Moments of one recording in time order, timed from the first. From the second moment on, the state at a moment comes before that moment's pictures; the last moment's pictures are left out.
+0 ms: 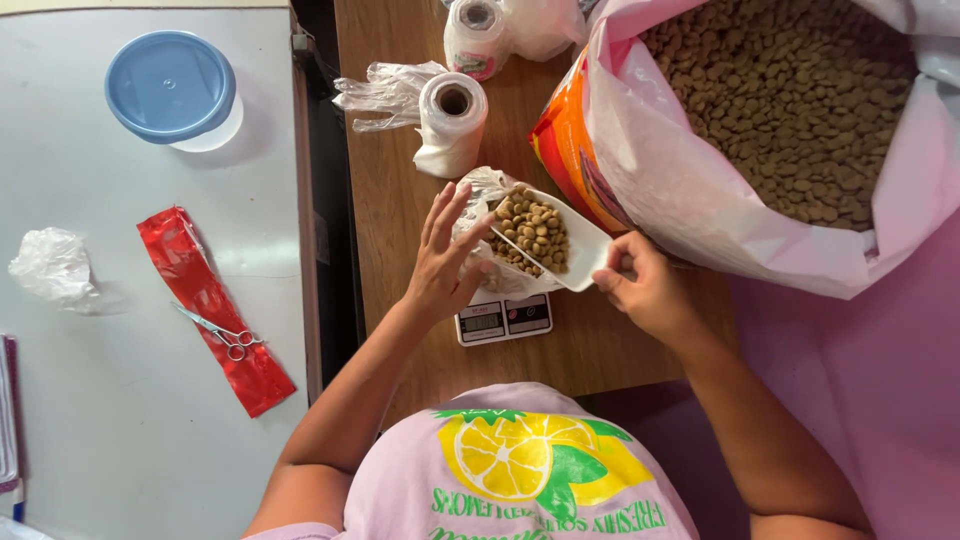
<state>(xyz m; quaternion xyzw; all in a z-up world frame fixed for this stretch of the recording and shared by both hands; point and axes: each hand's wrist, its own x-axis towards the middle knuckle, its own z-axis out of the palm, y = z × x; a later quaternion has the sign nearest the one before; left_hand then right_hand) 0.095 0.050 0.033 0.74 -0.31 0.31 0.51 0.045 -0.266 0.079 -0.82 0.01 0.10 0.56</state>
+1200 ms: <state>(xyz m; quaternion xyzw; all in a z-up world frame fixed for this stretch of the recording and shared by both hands) 0.086 0.072 0.069 0.84 -0.35 0.30 0.30 -0.003 -0.317 0.351 -0.81 -0.20 -0.31 -0.45</state>
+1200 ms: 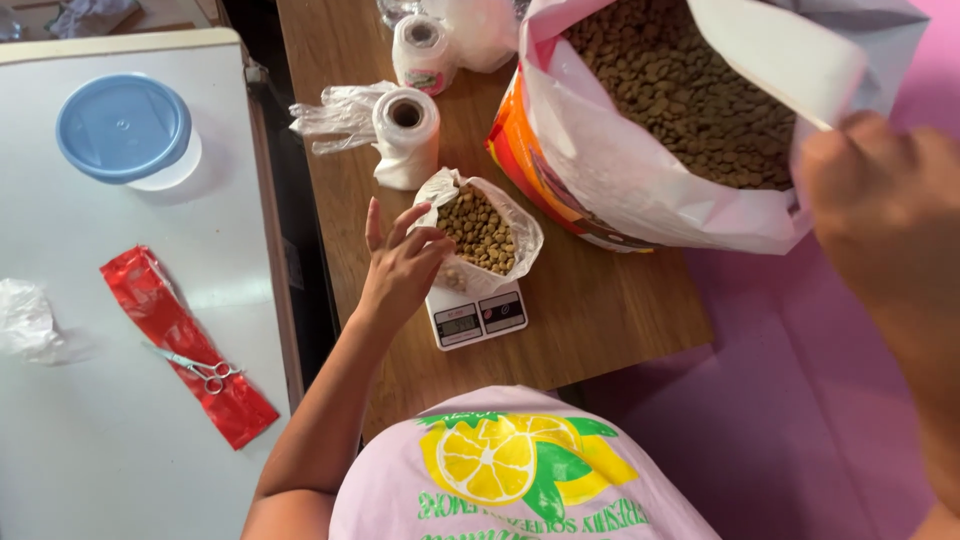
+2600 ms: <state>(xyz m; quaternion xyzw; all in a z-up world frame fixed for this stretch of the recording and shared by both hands) 0.105 0.051 -0.025 0.79 -0.24 0.19 0.54 0.092 -0.185 0.105 -0.94 -0.01 0.16 0.29</state>
